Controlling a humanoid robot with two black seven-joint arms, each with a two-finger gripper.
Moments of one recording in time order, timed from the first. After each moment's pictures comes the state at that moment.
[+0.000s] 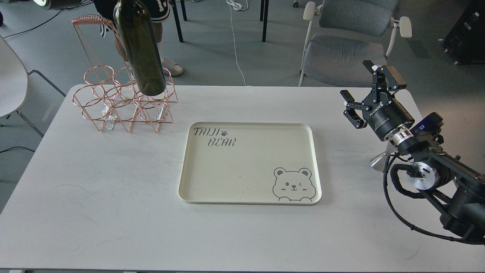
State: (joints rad) left arm -1.28 0.72 -0.67 -0.93 1.92 -0.46 -0.49; right arm 0.57 -0.49 0.68 1.02 -0.28 0.24 0.48
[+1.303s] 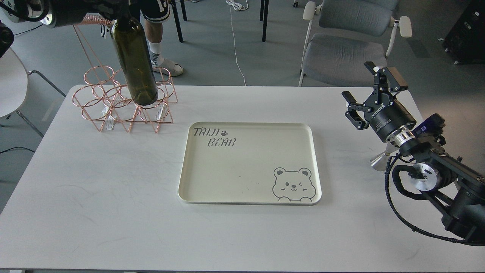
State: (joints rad) left arm -1.26 0.70 -0.58 -0.86 1.91 -0.39 -0.49; right arm 0.56 -0.49 0.68 1.02 -0.28 0.24 0.48
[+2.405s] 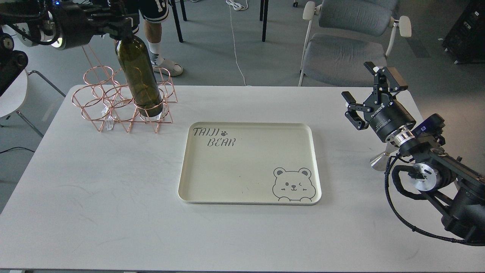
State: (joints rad) left arm -1.16 0.67 -0.58 -0.83 1.91 -0.33 -0.49; right arm 0.56 -0.49 0.68 1.02 -0.28 0.24 0.48
